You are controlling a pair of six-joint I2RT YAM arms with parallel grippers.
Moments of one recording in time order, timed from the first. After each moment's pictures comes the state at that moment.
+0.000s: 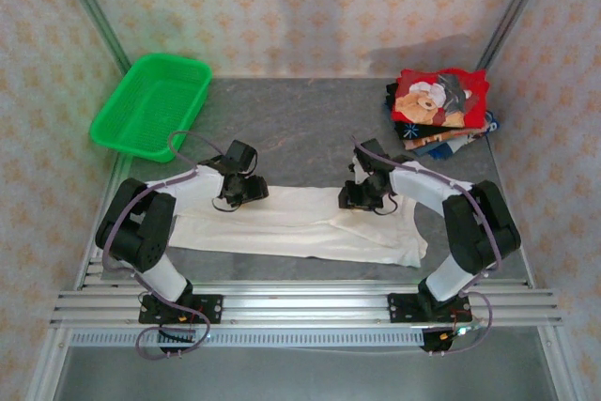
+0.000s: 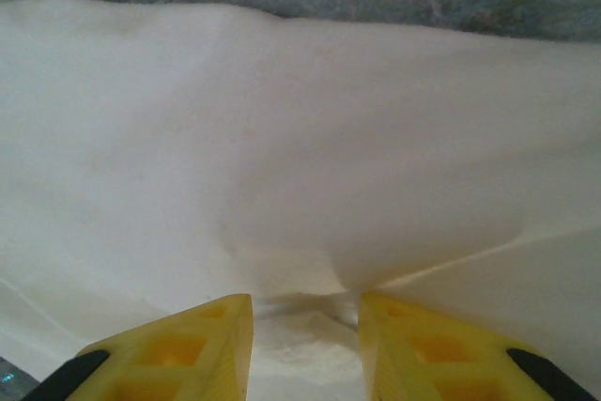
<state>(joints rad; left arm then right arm) -0.36 1.65 0.89 -0.45 0.08 -0.67 0.45 1.60 0.94 -0.62 -0.33 0.42</state>
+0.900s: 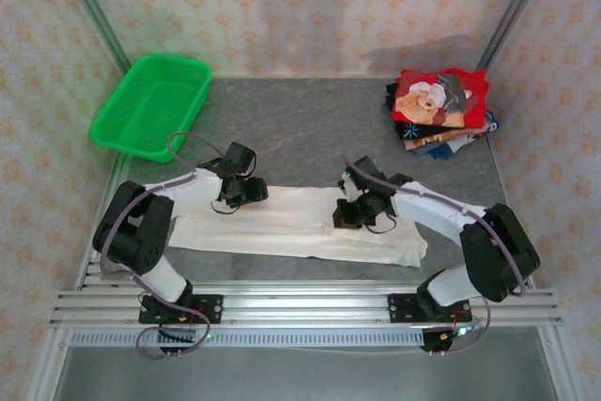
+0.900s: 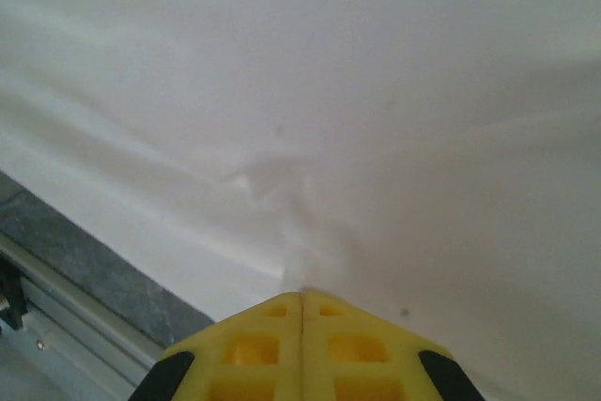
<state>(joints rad) -0.36 1.62 0.85 -0.42 0.08 -0.64 0.63 1.43 0.79 -0.58 -0.42 0.54</state>
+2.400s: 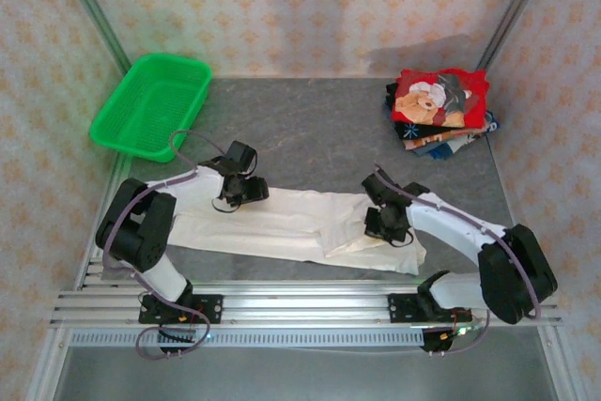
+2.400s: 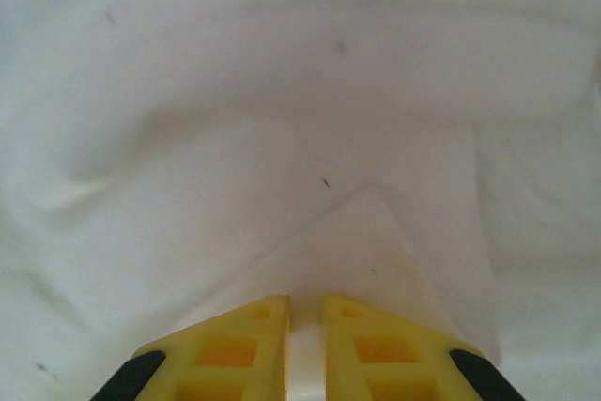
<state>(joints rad) -0.36 1.65 0.88 -0.43 0.09 -0.62 0.55 1.28 0.69 -0.85 -0.04 0.81</state>
